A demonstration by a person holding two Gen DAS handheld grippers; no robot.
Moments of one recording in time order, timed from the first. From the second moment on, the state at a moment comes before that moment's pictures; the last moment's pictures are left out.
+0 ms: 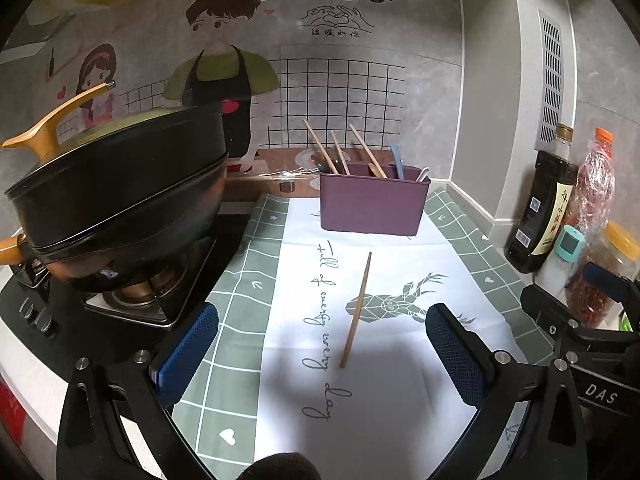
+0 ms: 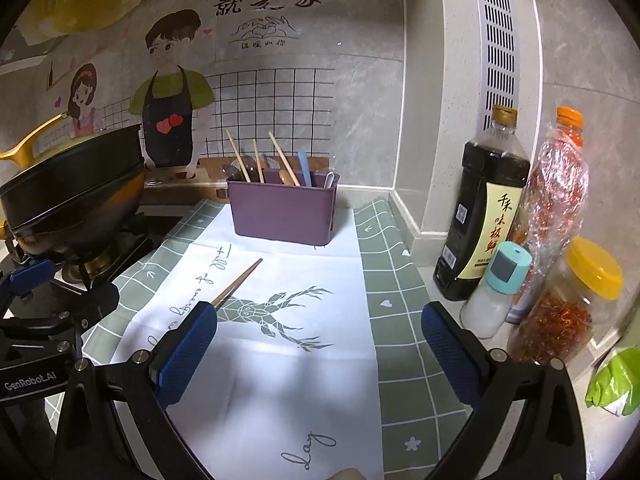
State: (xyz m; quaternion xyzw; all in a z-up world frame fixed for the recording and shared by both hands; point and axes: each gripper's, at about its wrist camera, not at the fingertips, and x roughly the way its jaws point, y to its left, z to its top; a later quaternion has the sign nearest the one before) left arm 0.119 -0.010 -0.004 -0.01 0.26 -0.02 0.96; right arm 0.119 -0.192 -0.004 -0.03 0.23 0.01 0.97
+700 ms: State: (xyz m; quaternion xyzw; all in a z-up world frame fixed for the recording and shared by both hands) left arm 0.112 -0.008 -0.002 -0.02 0.27 -0.01 0.96; right arm 0.111 -0.189 -0.003 -0.03 0.23 0.01 0.97
